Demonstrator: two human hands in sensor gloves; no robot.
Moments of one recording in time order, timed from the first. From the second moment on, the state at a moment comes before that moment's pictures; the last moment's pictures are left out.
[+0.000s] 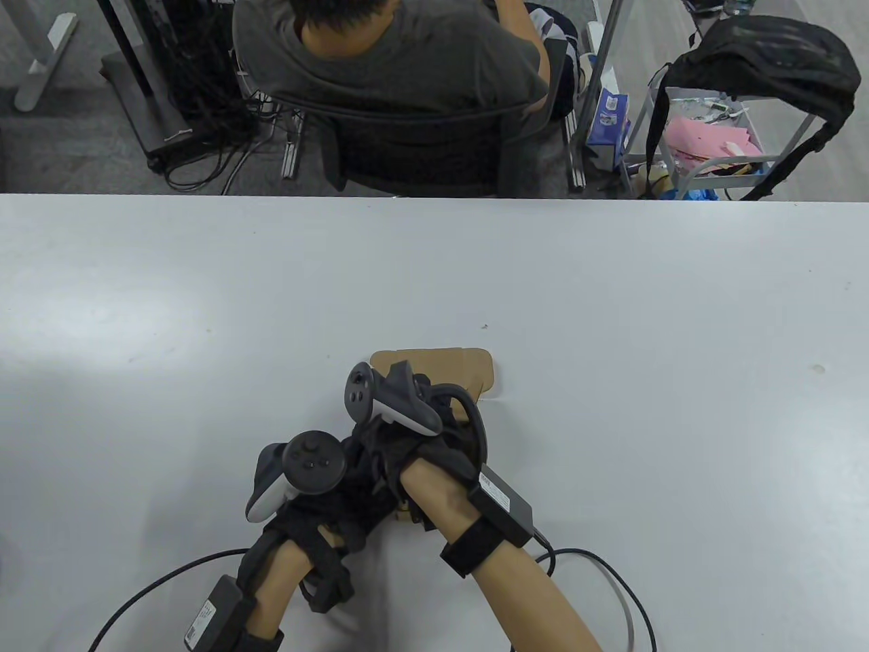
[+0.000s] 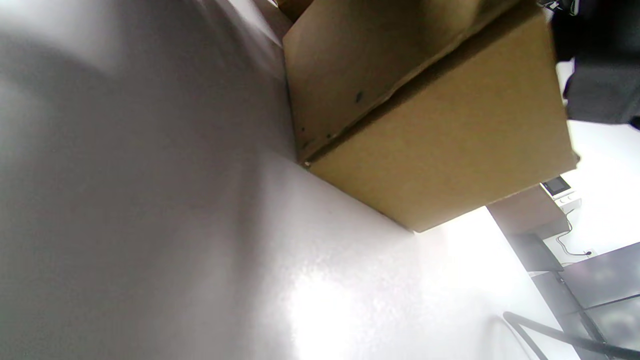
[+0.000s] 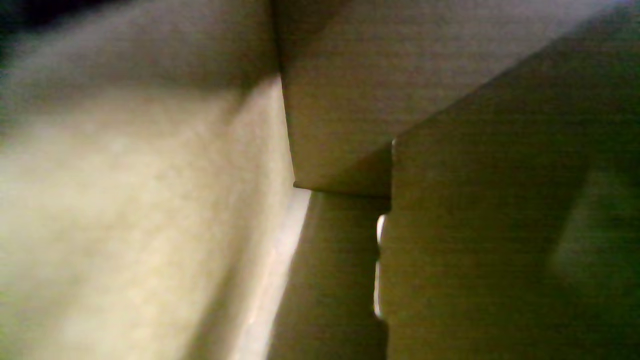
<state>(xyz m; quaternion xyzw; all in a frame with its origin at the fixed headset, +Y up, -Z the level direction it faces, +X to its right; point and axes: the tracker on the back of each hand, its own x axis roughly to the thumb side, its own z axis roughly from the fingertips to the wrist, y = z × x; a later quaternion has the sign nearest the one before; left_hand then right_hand) -0.164 -0.746 -0.200 -0.25 -0.17 0.36 0.88 -0.050 -0.690 -0.272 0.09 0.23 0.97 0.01</state>
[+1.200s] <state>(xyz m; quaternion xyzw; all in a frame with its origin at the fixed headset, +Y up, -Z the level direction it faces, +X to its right) -0.164 -0.747 -0.199 -0.25 -0.16 0.36 0.88 0.095 -0.736 -0.242 0.00 0.24 0.92 0.31</state>
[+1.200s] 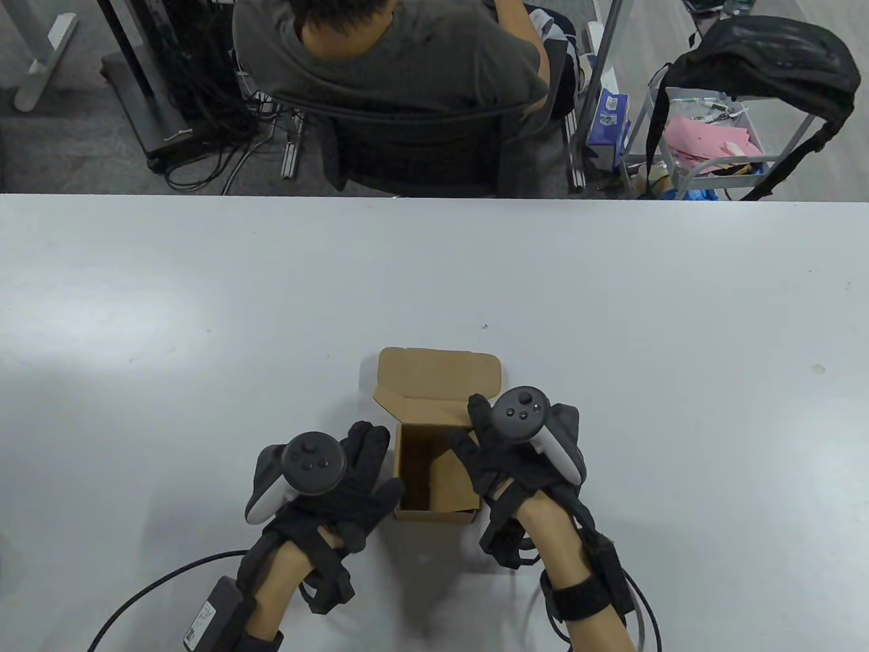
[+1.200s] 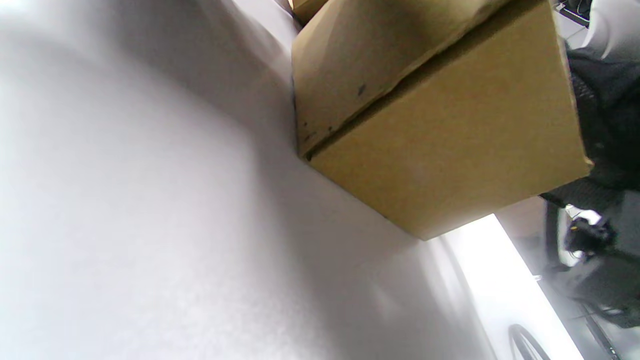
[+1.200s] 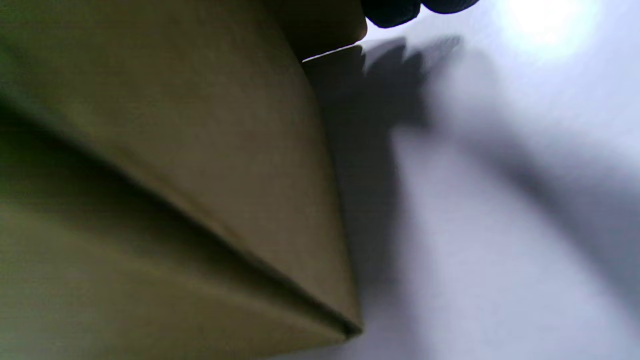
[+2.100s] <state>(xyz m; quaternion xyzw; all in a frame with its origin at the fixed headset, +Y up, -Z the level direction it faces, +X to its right) -0.163 -0.748 -0.198 -0.25 -0.16 0.36 0.88 0.116 -0.722 -0.203 -0.03 0.16 0.92 0.37</state>
